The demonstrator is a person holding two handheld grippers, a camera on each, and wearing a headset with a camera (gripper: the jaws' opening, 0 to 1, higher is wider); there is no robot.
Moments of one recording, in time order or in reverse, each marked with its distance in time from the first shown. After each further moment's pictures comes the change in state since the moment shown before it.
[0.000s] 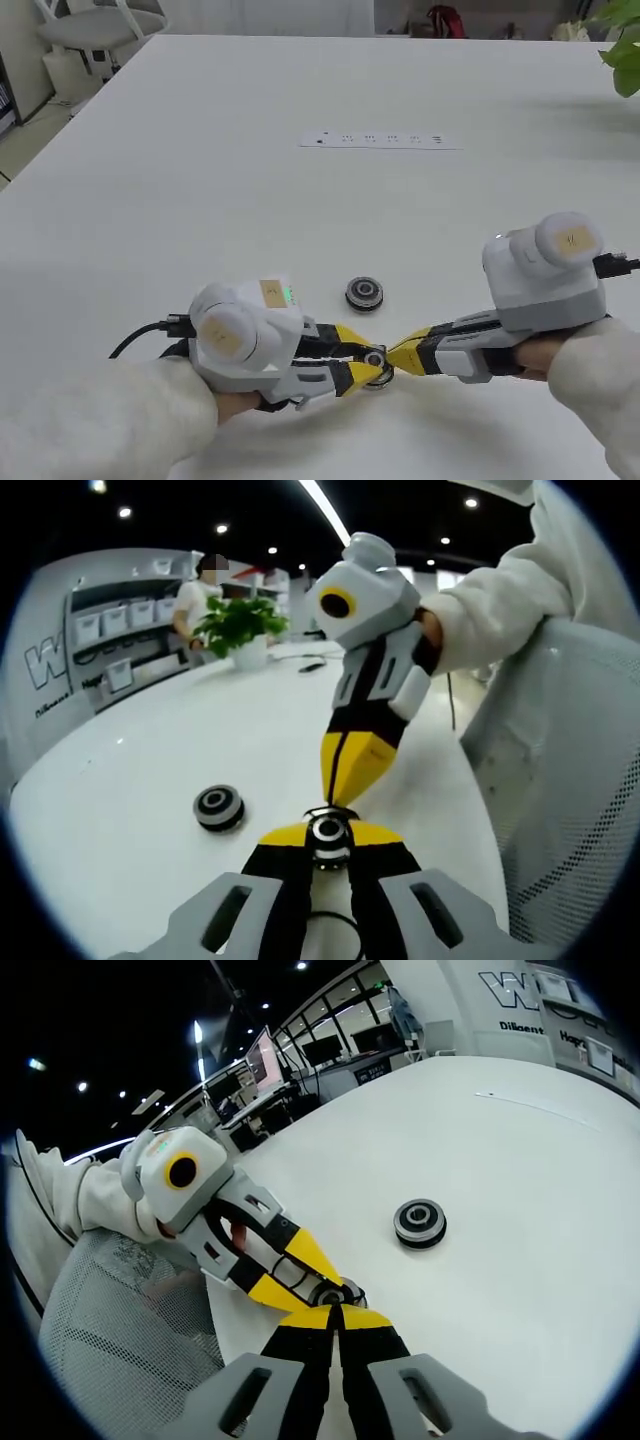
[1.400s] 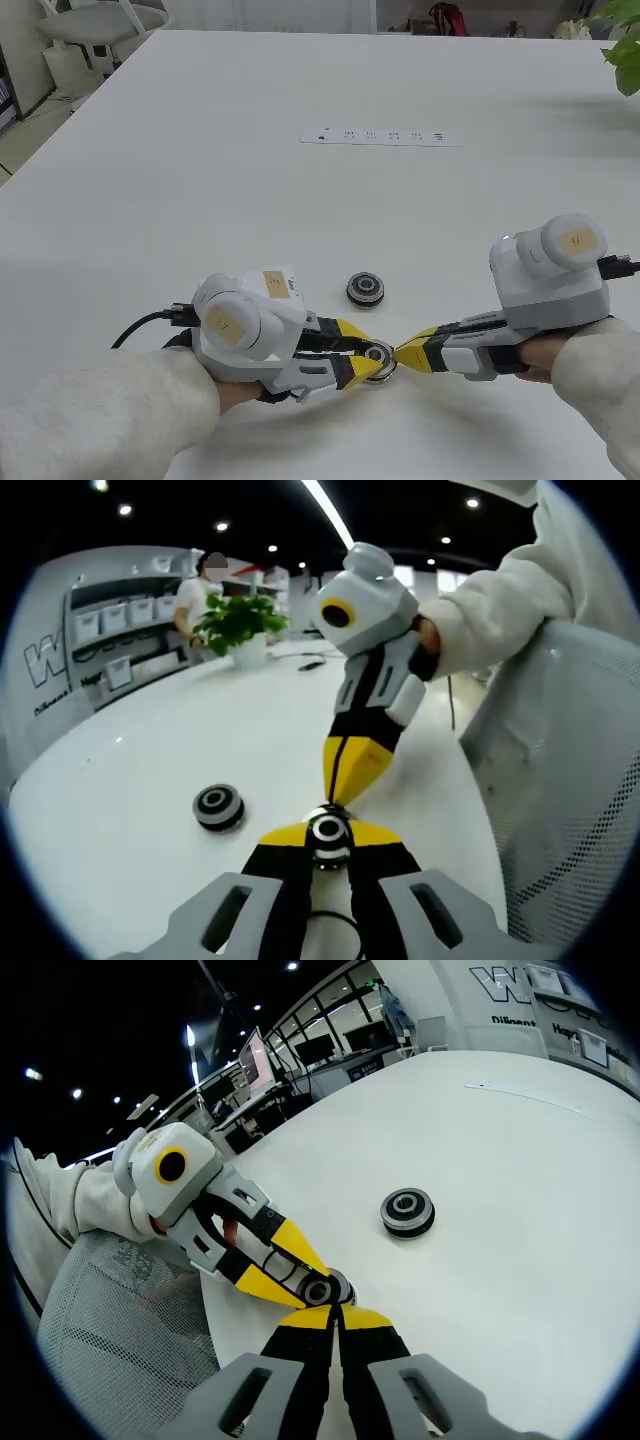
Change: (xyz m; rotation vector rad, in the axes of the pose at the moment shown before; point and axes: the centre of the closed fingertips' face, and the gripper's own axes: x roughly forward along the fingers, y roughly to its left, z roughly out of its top) left arm 0.000 -0.001 0.000 -0.005 0.008 -0.005; right arm 0.000 -0.005 -0.007 0.029 0.004 -0.014
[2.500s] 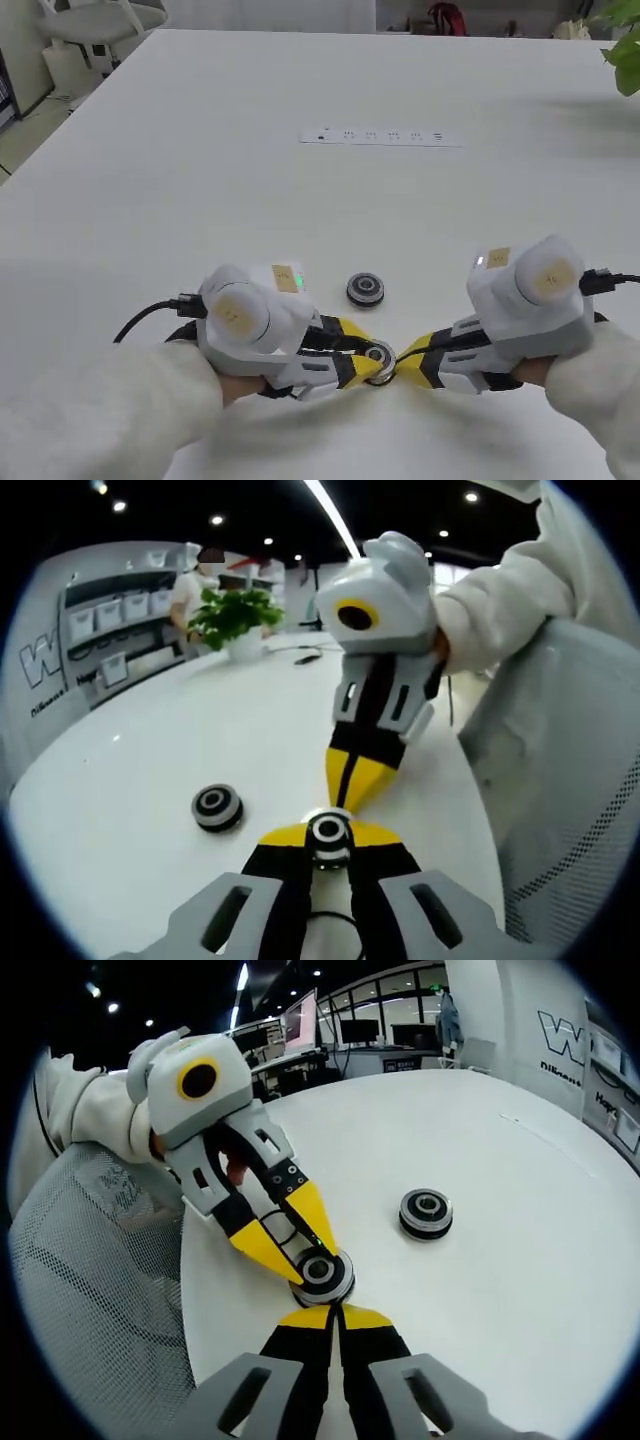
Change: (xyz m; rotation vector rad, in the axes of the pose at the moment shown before) left arm 0.001 0.001 0.001 0.007 0.037 -0.016; right arm 0.006 -0.011 -0.014 -0.274 0.091 -0.049
